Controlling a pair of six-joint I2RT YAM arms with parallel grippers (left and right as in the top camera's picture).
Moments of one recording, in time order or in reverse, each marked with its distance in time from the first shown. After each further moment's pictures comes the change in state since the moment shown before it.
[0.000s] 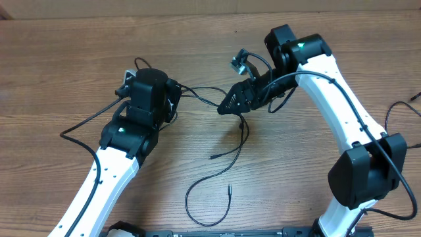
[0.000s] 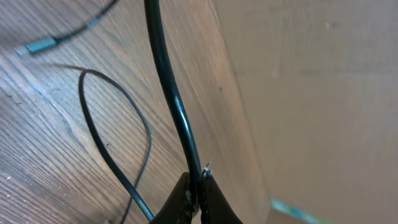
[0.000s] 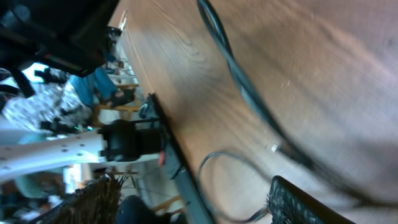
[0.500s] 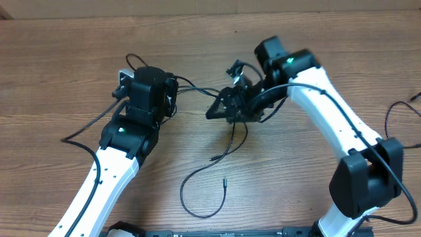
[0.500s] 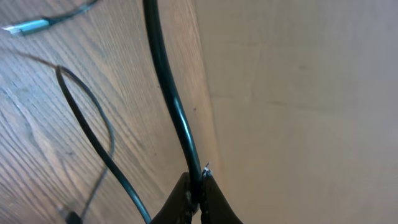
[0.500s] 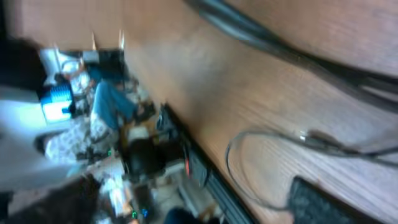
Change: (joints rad) left arm 0.000 0.000 0.000 0.068 -0.070 -0.164; right arm 0.076 -0.055 -0.225 0.336 0.003 0.473
